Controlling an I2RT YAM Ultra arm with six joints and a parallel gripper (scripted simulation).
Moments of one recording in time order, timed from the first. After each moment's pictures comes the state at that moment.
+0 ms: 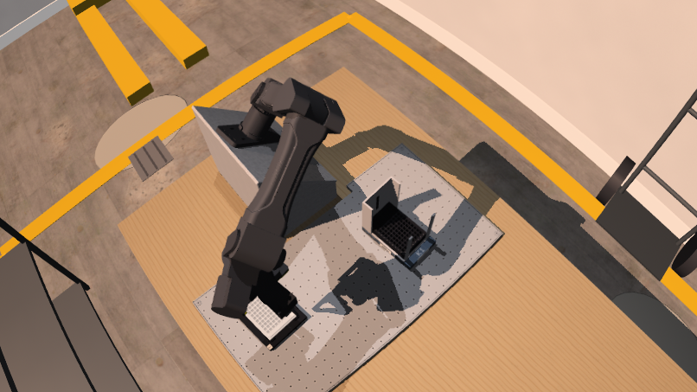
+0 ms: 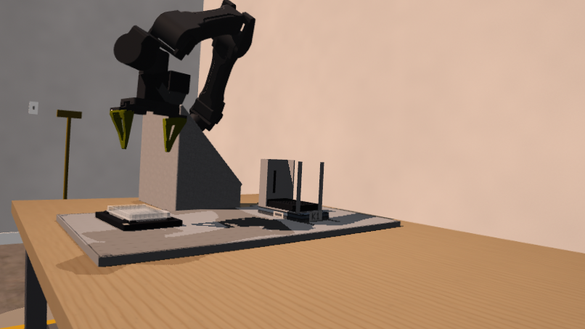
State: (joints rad) arm -0.87 2.81 1.71 -1.02 -0.58 -1.00
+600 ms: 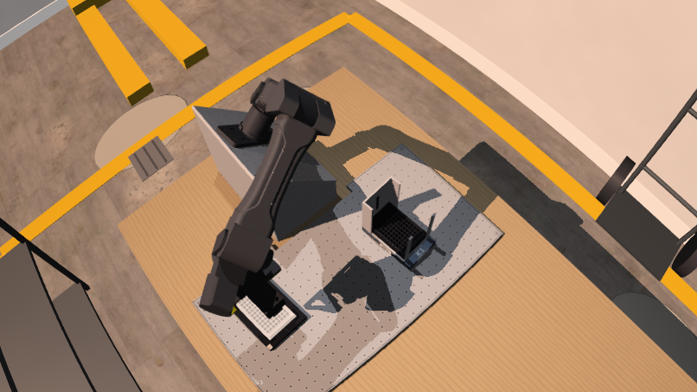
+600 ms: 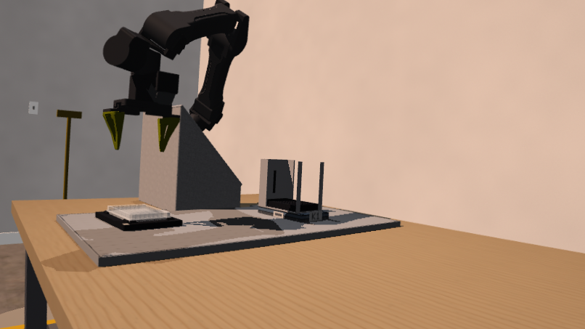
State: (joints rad) arm -0.91 2.84 1.71 -1.04 -0.58 -0.99
